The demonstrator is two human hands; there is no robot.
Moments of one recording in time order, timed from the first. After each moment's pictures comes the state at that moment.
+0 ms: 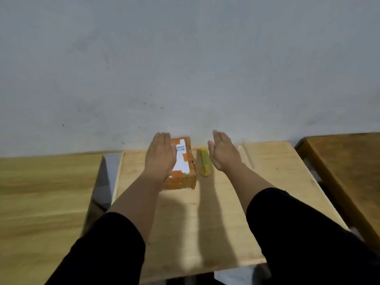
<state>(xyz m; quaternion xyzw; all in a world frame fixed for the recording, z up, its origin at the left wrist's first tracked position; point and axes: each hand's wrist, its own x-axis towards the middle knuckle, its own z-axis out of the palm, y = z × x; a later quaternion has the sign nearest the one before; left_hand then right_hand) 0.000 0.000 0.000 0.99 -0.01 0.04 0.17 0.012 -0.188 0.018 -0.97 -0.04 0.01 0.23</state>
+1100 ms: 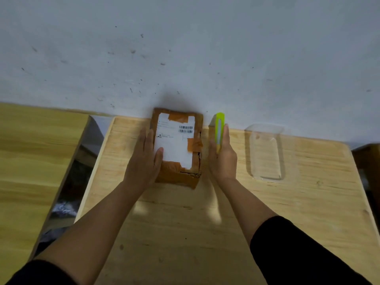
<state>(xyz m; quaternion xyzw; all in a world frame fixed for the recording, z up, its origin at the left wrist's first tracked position) 0.012 0.013 -0.122 0.95 0.10 0.06 0.28 0.072 -0.178 -0.124 -0.92 0.01 0.00 0.38</state>
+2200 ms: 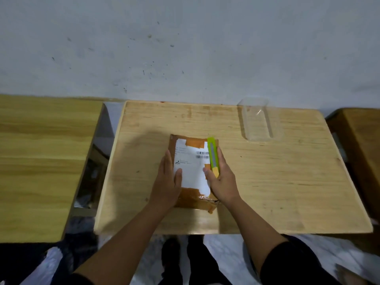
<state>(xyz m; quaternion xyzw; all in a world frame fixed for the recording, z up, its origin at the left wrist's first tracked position) -0.139 -0.030 -0.123 0.90 0.10 -0.01 0.43 -0.107 -0.190 -0.105 -0.87 0.02 0.12 0.47</state>
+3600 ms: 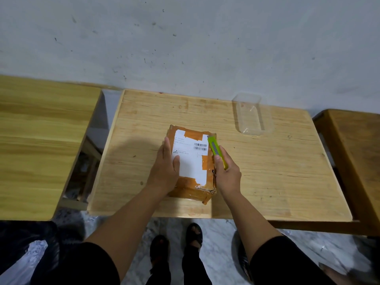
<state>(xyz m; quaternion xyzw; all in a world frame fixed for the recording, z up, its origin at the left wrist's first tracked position) -0.150 -0.036 -0.122 0.91 0.09 -0.01 0.41 -0.138 -0.205 -0.103 -0.83 0.12 0.03 0.54</state>
